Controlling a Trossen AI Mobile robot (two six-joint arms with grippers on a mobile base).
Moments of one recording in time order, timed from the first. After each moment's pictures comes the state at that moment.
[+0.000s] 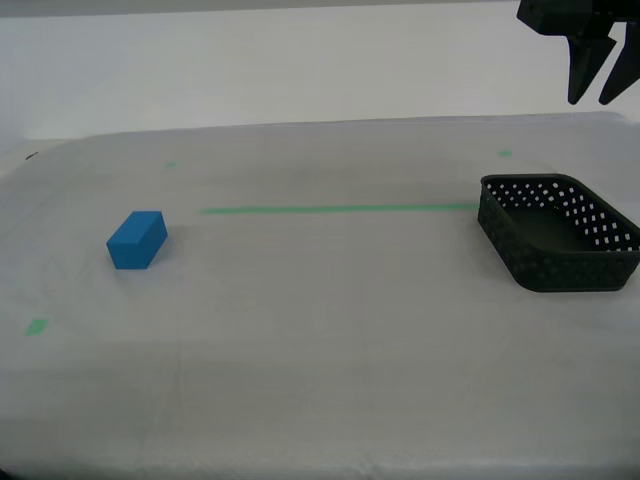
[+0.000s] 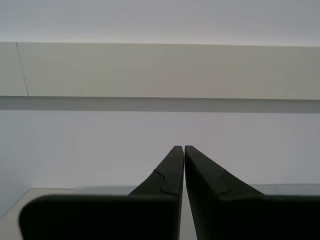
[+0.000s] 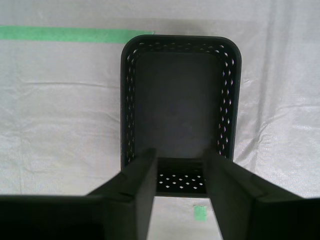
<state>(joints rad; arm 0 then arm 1) 0.21 1.58 1.29 -1.05 -0.01 0.18 0.00 1.05 0.52 0.61 -0.01 0.00</state>
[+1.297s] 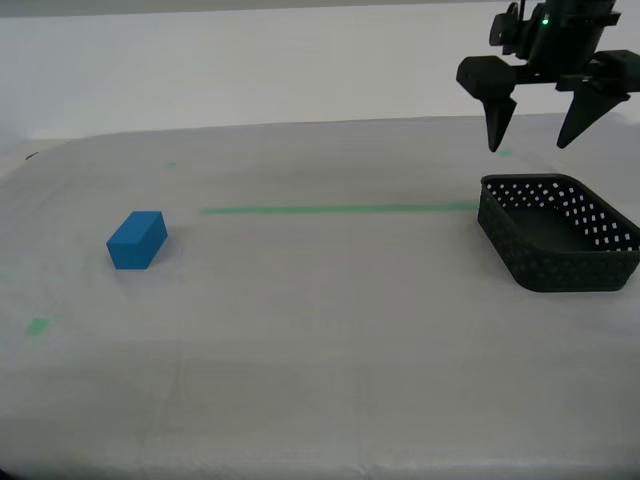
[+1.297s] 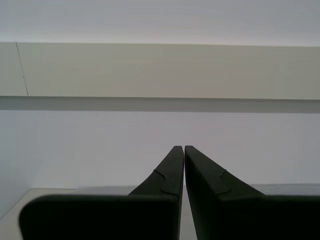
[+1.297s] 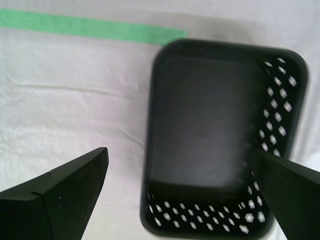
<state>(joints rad) 0.32 1.78 1.29 -0.90 0.02 0.22 0.00 1.05 0.52 0.61 -0.01 0.00</state>
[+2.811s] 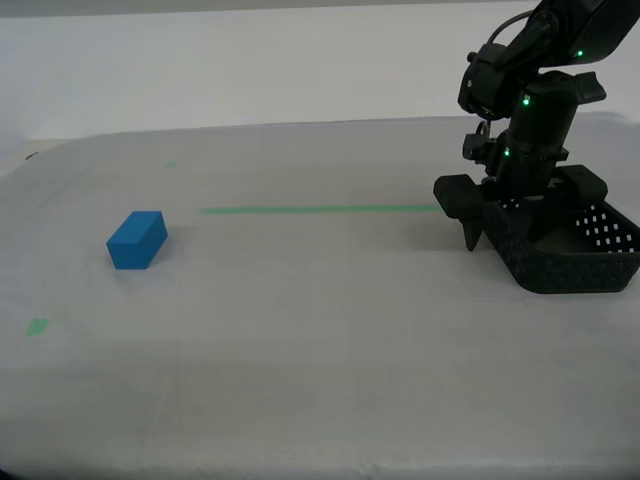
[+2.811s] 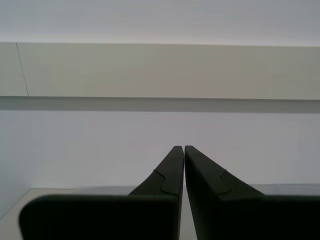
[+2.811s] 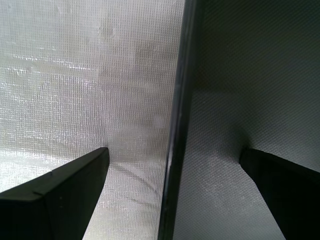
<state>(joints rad) 0.37 1.99 1.03 -0.47 0.04 0.26 0.00 1.05 0.52 0.61 -0.01 0.00</state>
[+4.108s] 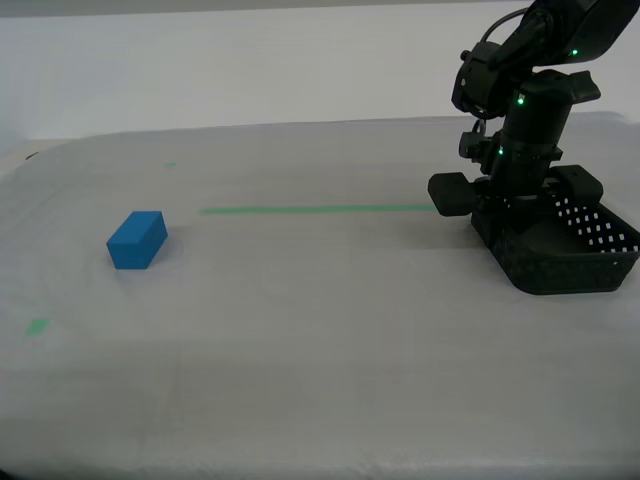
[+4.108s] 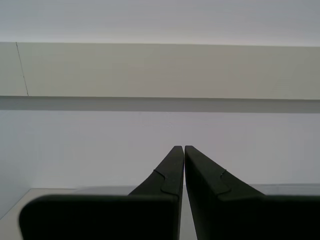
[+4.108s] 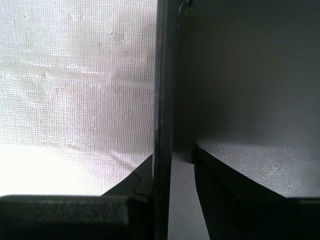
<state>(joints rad) 0.39 1.99 1.04 -0.47 0.04 0.31 0.00 1.05 0.52 0.61 -0.01 0.00</state>
